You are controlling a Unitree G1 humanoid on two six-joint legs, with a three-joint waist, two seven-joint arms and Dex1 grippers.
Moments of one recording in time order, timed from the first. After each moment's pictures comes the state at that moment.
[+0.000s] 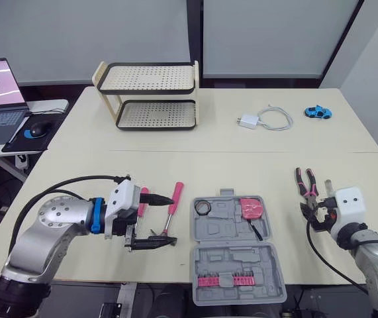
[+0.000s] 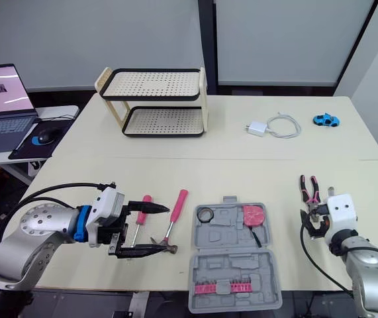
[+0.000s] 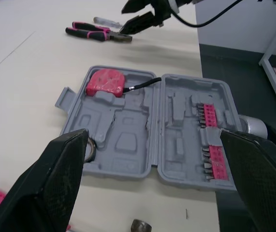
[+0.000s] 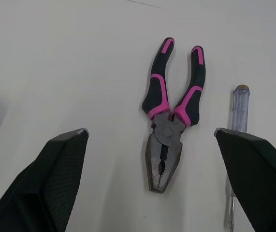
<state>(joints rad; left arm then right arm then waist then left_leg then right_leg) -0.14 0.79 0.02 -0.35 -0.53 0.36 -1.29 0.08 -0.46 -0.29 -0.27 0.15 0.62 0.35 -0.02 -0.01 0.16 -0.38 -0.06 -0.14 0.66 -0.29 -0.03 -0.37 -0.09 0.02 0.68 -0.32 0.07</state>
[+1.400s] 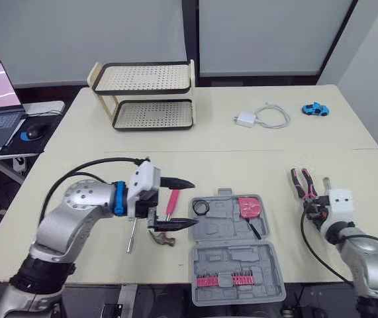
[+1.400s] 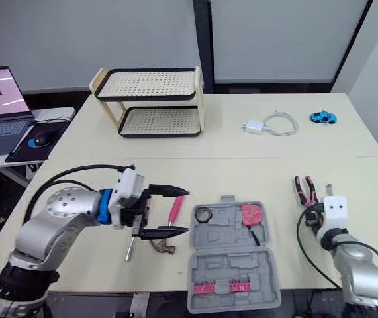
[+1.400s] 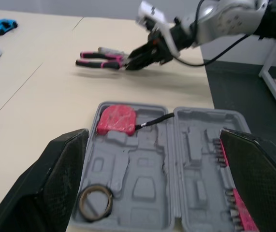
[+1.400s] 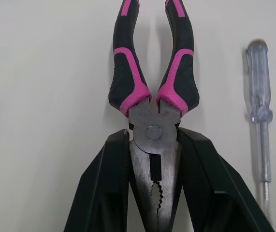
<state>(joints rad) -0.25 0.76 -0.03 -0.33 -0.53 0.42 -1.19 0.07 -0.49 -0.27 -0.23 0.22 0.59 0.35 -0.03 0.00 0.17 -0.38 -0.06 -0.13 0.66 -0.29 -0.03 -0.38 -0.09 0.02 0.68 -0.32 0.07</state>
